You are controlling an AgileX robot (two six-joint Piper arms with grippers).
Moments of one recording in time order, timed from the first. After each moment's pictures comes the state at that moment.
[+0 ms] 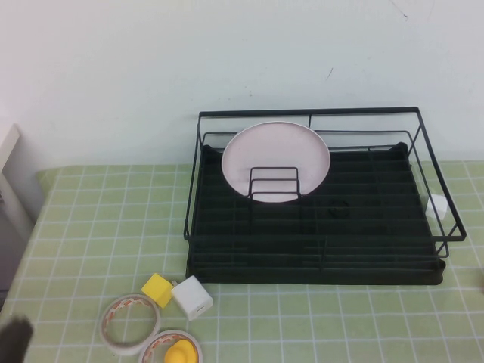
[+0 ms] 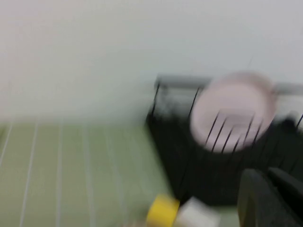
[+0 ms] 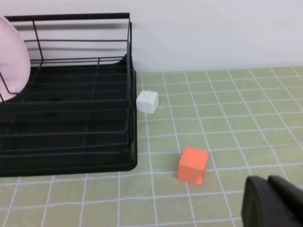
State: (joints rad) right arm -0.03 -0.01 0.02 -0.15 0.42 0.16; left arm -0.27 0.19 -0.04 -0.46 -0.01 0.22
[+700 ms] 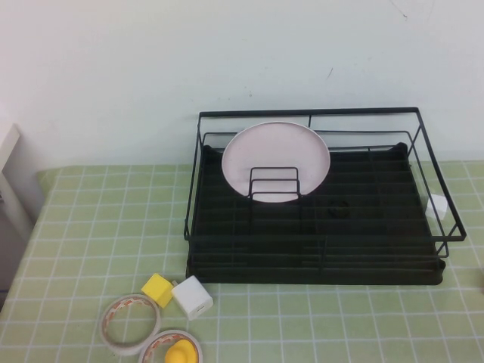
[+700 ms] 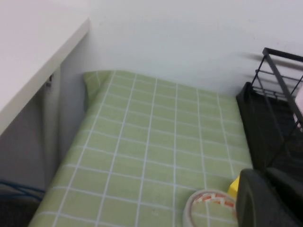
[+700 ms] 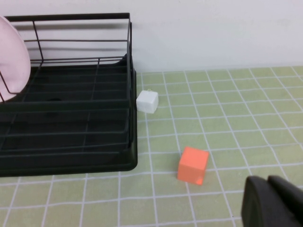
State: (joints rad) right arm -0.03 -0.01 0.02 -0.15 0.42 0.16; left arm 0.01 0.01 0.02 0.06 0.27 -0.34
